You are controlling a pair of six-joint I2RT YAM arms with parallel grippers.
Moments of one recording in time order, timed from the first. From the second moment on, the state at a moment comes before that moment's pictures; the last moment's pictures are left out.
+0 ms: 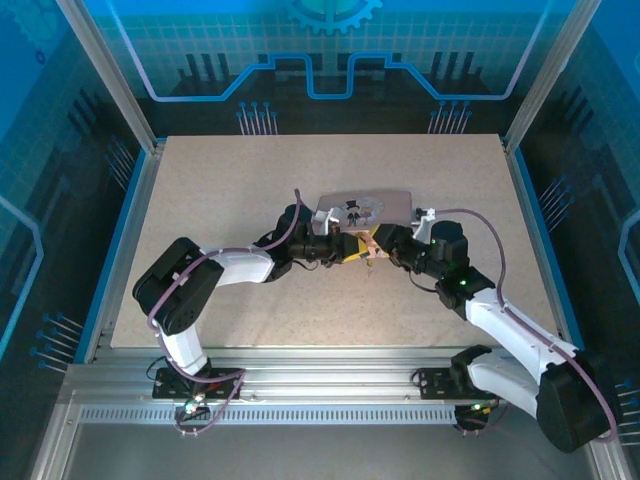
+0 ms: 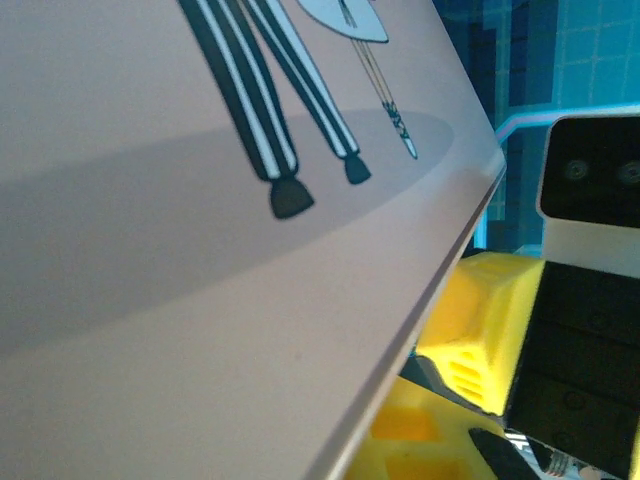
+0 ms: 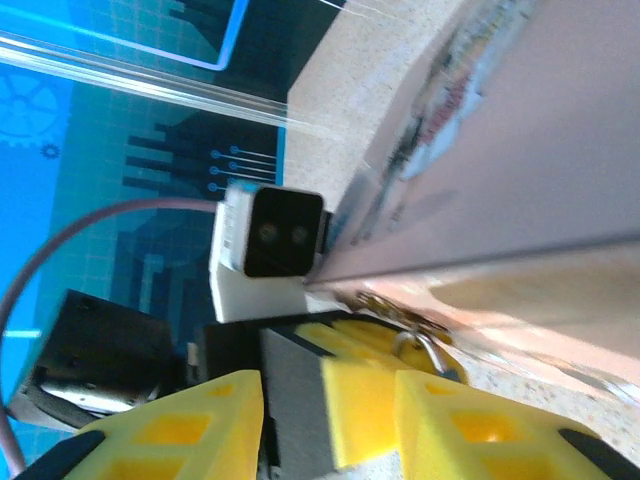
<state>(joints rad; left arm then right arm) -0.62 1.77 0.87 0.57 0.75 -1.16 0.39 1.00 0.49 0.17 -0.41 1.12</state>
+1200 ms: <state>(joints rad) -0.62 1.77 0.87 0.57 0.75 -1.16 0.43 0.96 0.30 0.31 -0.37 1.18</state>
